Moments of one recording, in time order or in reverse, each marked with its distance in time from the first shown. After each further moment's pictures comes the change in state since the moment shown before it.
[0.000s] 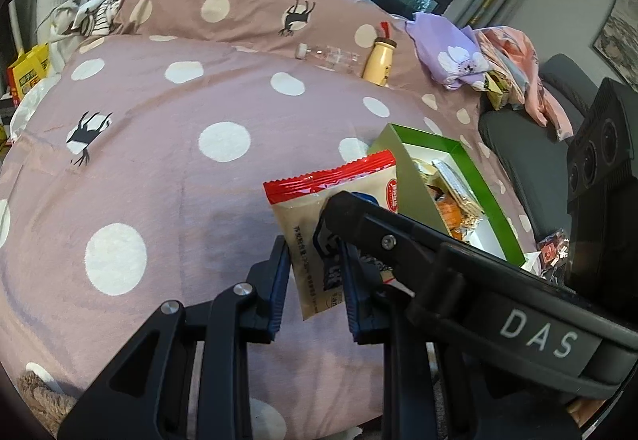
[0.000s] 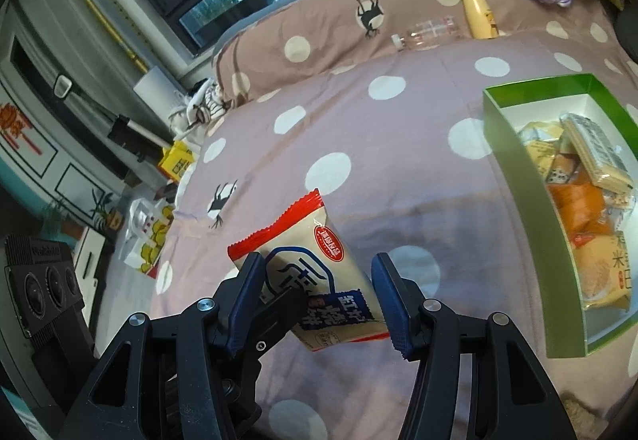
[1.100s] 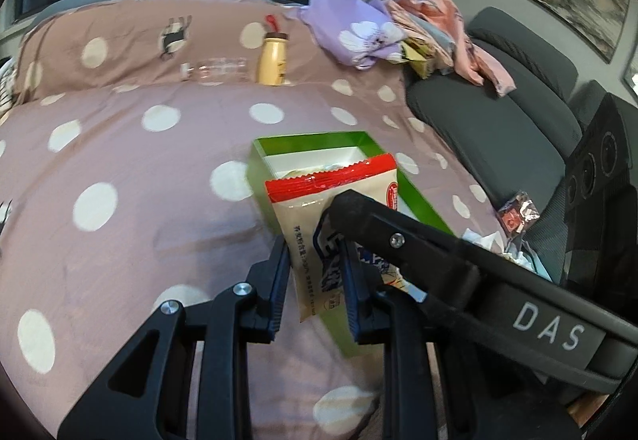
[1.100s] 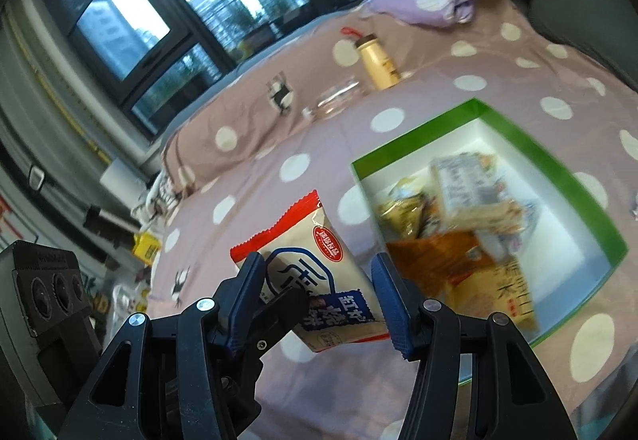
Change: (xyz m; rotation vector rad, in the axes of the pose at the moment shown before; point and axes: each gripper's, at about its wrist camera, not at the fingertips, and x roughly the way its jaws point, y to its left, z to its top) left arm 0.047 -0.115 0.028 0.227 0.017 -0.185; right arm -0.082 -0.099 0.021 0.199 -0.227 -0.103
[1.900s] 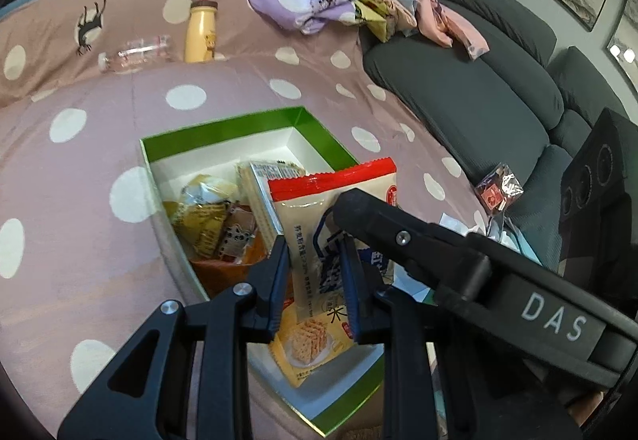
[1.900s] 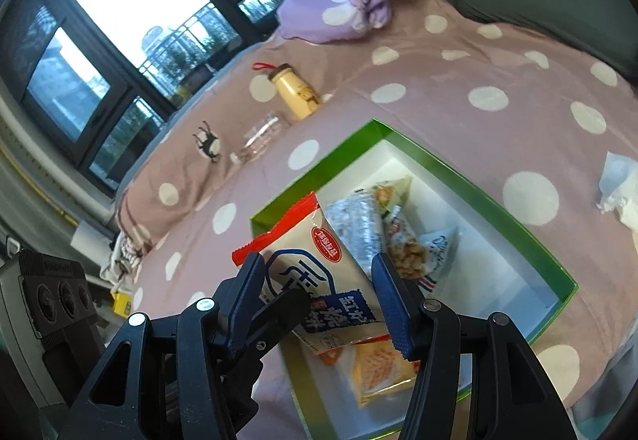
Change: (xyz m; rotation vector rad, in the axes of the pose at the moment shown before) left arm 0.091 -0.045 0.021 0.070 0.121 -0.128; right arm 0.001 -0.096 0.032 0.183 -0.058 -0.099
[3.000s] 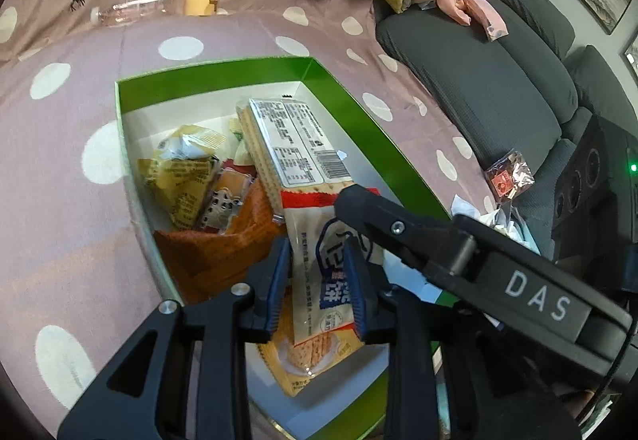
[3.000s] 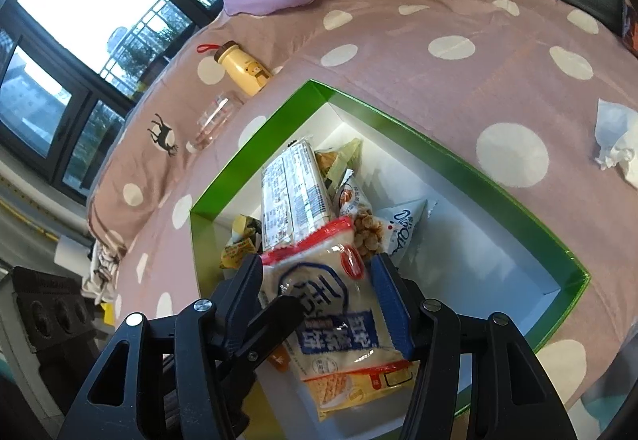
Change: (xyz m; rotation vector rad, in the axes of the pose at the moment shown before) left arm 0.034 0.007 -0.010 -0.060 0.094 0.010; right arm 0.036 -0.039 -0.003 0.094 0.082 -0.069
